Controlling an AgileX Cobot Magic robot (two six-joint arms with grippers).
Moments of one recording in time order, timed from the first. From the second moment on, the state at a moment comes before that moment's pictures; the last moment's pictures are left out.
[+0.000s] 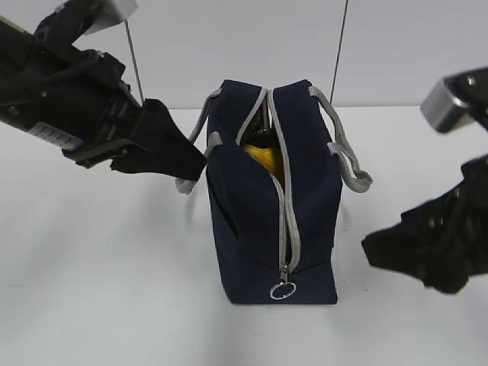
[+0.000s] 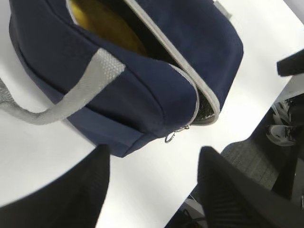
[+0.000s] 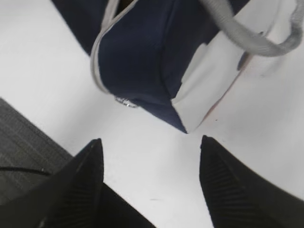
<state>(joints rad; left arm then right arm) -0.51 1.38 -1.07 -0.62 0.78 0.49 0.44 1.04 -0.68 0.37 0.64 -0.43</state>
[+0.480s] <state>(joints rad) -0.51 1.36 -1.06 -0.62 0.78 0.50 0.44 1.04 -0.43 1.05 0.58 -1.37</state>
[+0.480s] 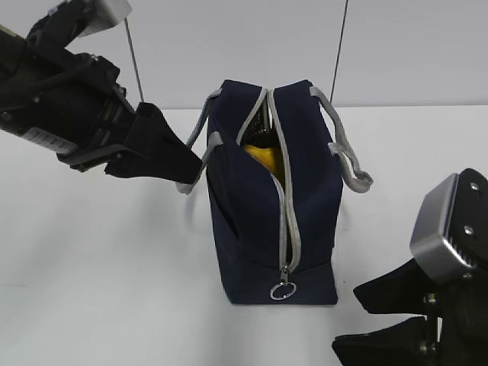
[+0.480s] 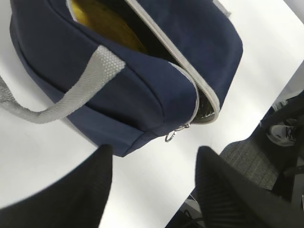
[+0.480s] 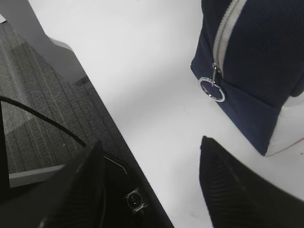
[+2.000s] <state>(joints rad) -0.51 1.36 -1.06 -0.61 0.78 0.50 0.44 1.63 -0.51 1.81 0.61 -2.30</state>
